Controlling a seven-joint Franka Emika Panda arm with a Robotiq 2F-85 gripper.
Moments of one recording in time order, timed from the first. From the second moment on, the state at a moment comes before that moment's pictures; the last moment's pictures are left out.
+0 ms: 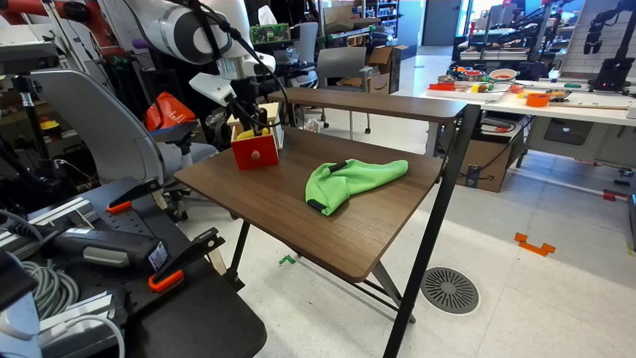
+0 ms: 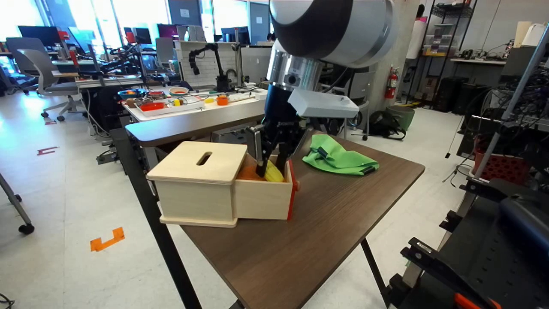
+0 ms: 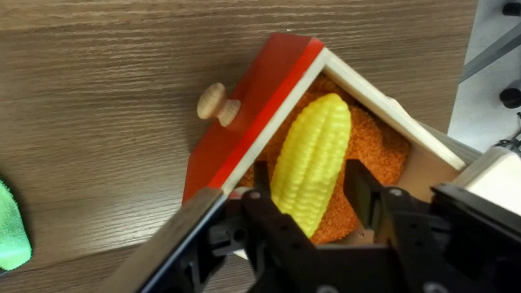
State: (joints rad) arm 0.12 0.67 0.15 -1.94 0.14 2.75 0.04
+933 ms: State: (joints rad) arm 0.12 0.66 0.13 -1.92 0.11 2.74 0.07
